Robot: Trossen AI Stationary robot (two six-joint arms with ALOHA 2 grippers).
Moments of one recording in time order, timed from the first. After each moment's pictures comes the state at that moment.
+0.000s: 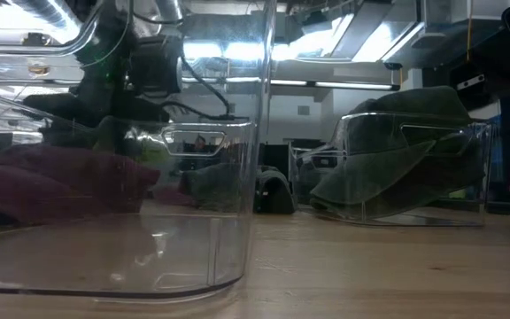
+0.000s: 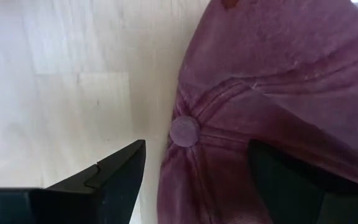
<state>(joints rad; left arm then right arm) 0.10 1.49 0.76 -0.73 0.15 0.09 0.33 0.03 0.01 0.02 0.05 0.04</state>
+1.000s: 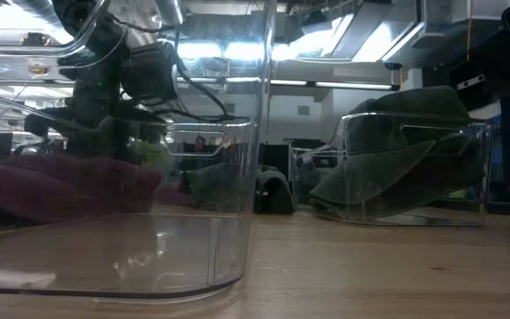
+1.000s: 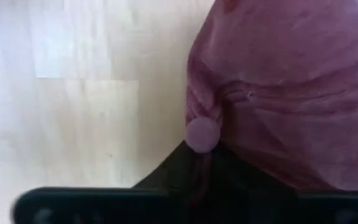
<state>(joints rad) 0.10 1.48 0.67 -0.58 0.16 0.04 0.33 0.03 0.01 0.02 0.05 0.04</state>
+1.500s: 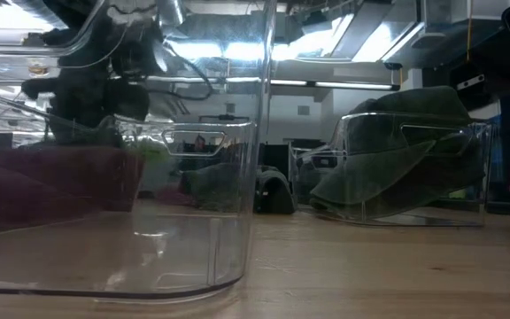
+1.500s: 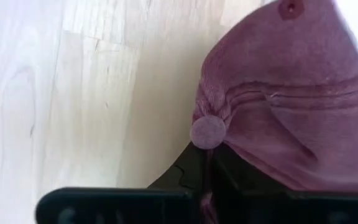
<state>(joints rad) 0.10 1.30 0.67 -0.70 0.19 -0.19 0.33 0.03 0.01 0.02 0.05 0.04</state>
